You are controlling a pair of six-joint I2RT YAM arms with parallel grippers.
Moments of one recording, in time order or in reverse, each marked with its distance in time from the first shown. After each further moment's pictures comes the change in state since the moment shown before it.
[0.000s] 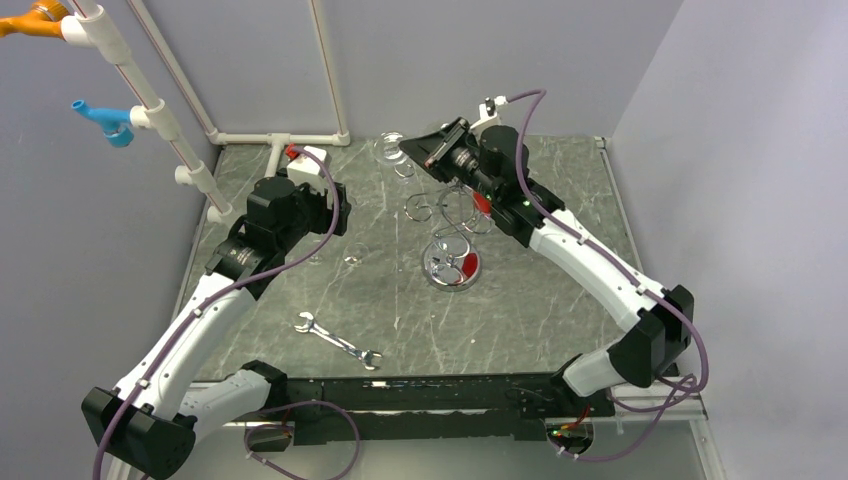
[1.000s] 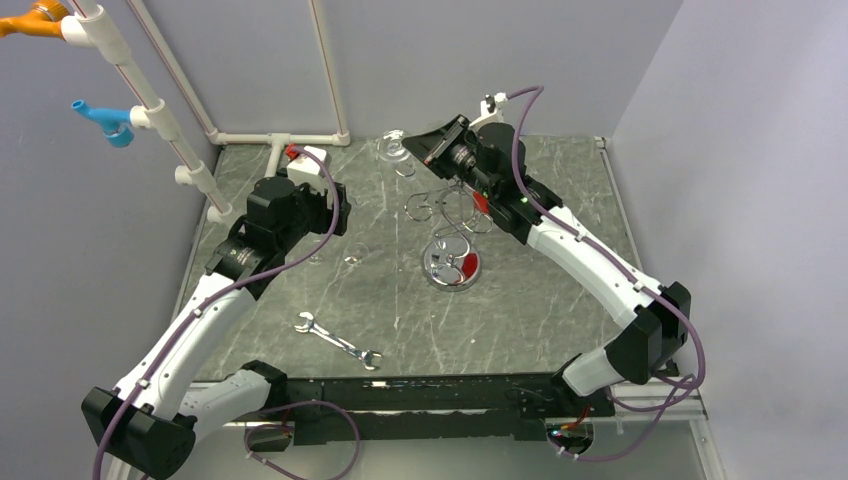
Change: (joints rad) left arm 0.000 0.000 0.000 0.000 0.000 0.000; right arm -0.001 0.038 0.037 -0.027 0.059 -0.067
